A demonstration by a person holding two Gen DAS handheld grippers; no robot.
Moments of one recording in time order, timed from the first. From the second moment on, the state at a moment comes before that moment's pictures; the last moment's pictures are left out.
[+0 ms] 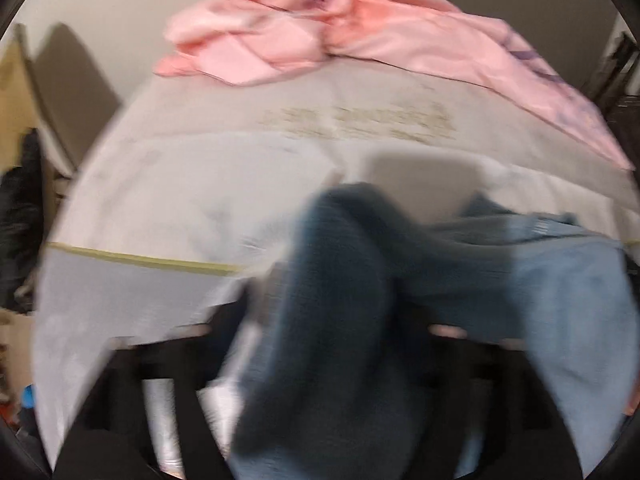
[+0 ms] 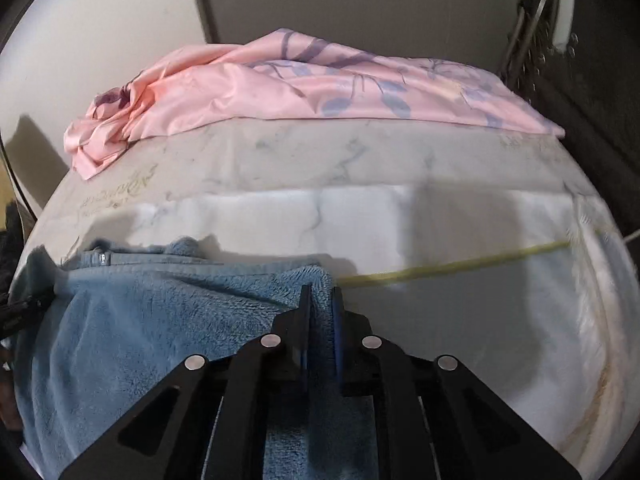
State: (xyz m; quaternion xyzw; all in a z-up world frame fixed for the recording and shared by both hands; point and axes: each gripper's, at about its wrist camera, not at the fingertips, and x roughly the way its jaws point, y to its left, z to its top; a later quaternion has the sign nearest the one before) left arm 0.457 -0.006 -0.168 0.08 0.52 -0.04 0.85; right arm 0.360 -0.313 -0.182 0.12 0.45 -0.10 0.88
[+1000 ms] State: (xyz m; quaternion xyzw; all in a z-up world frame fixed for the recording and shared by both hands) left arm 0.317 -0.016 -0.158 0.11 0.48 -0.09 0.87; right arm 0.242 -0.221 -0.180 0.10 0.44 -0.01 0.89
